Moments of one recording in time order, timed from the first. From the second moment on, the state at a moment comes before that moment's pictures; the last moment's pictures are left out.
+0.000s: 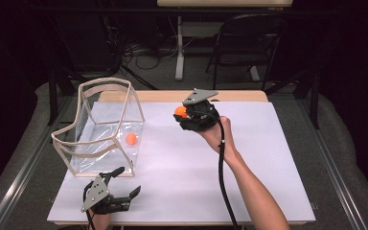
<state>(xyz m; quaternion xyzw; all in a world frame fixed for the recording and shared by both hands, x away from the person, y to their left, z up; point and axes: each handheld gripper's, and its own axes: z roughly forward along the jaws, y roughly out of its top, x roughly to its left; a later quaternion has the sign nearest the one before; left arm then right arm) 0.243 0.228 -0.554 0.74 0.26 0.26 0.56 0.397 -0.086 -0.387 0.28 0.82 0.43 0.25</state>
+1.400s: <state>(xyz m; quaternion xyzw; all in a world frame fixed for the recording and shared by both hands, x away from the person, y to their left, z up) 0.243 0.228 -0.554 0.74 0.26 0.26 0.56 0.415 -0.050 -0.377 0.25 0.84 0.42 0.23</state>
